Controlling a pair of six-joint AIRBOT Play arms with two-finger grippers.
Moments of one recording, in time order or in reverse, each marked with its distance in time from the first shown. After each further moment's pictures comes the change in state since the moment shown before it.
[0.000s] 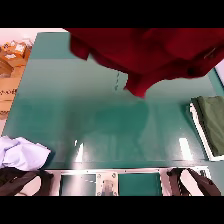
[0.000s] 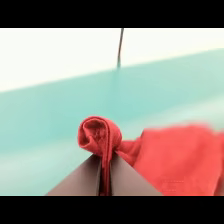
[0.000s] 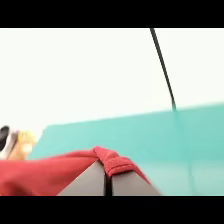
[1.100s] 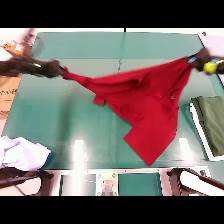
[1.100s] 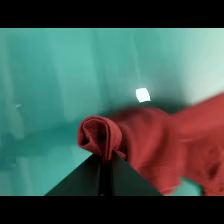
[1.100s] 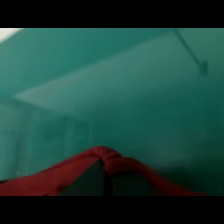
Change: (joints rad) left arm -0.129 -0.359 -0.676 -0.189 0.216 0.093; right arm 0.143 -0.443 -0.570 0.024 -0.248 -0.202
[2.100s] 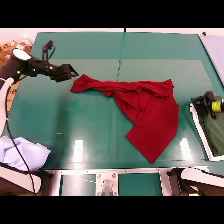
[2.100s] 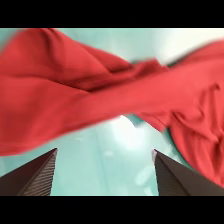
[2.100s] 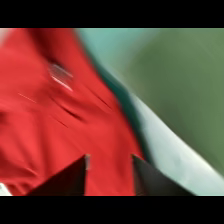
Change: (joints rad) left arm 0.021 -0.286 0.225 -0.089 -0.150 0.063; right arm -0.446 -0.053 -0.264 -0.267 0.298 0.182
